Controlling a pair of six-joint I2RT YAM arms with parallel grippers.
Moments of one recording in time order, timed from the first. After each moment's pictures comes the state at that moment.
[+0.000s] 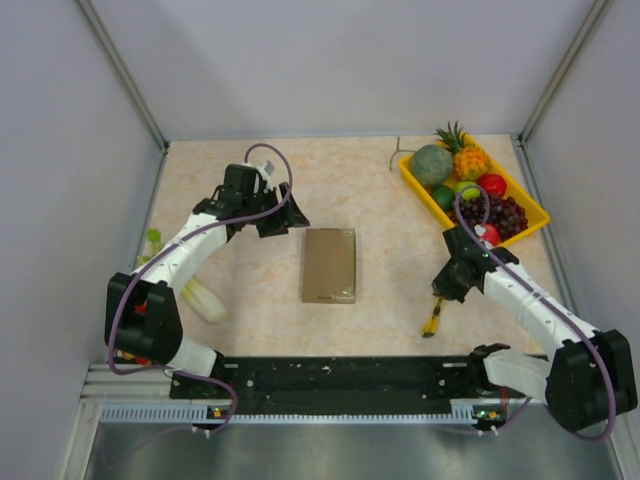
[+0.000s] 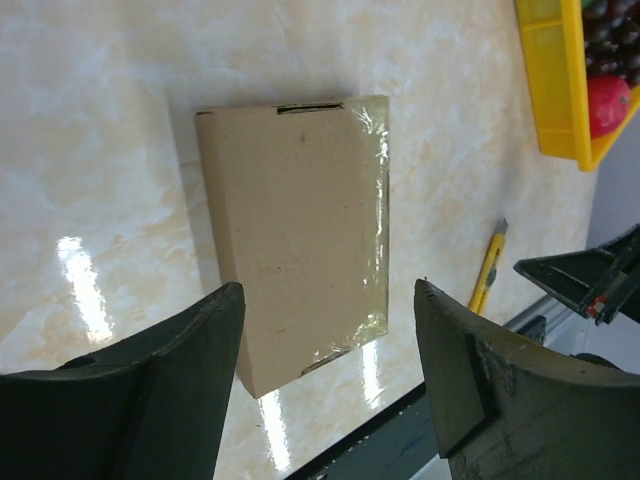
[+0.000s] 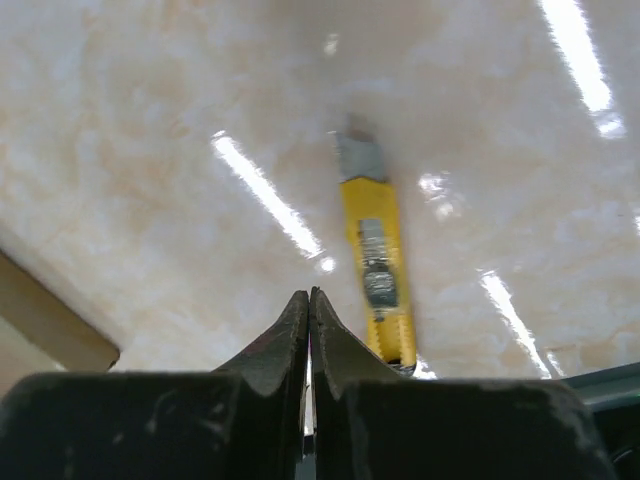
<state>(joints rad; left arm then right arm) -0.29 1.48 1.13 -0.44 0.39 -0.56 0.29 1.10 0.66 -0.79 0.12 0.99</state>
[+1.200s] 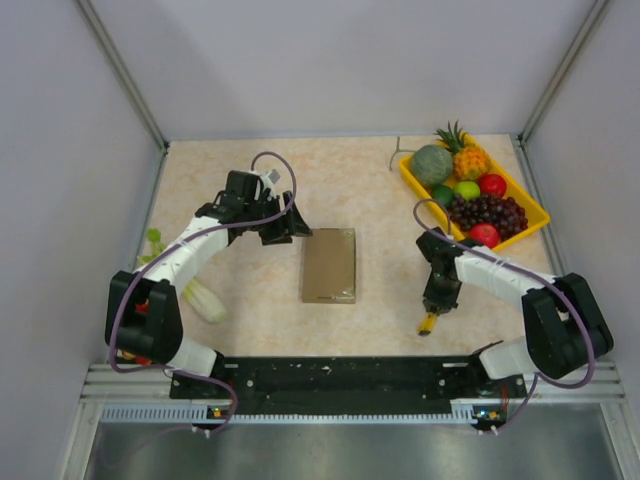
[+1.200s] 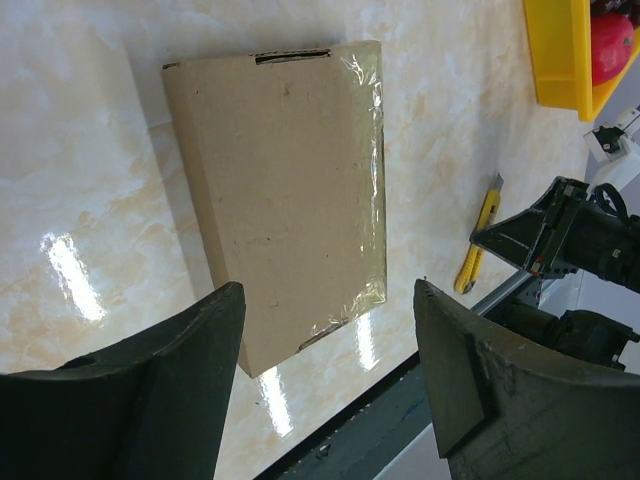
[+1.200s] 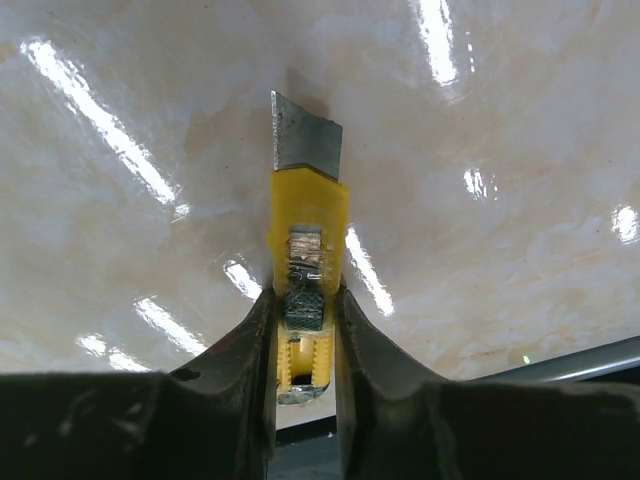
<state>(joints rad) -0.29 1.48 1.08 -0.43 0.51 -0.53 0.43 1.39 0.72 -0.82 0.16 0.84</state>
